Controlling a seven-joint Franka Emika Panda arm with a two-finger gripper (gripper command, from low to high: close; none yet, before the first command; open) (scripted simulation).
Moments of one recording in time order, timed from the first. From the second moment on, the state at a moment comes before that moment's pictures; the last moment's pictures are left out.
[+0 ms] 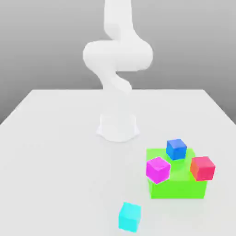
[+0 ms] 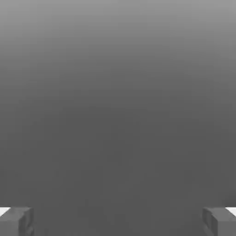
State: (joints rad) arm -0.02 -0.71 0.02 -2.32 -0.01 2.34 0.84
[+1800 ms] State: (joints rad) arm 0.21 -0.14 0.32 -2.60 0.08 2.47 1.21
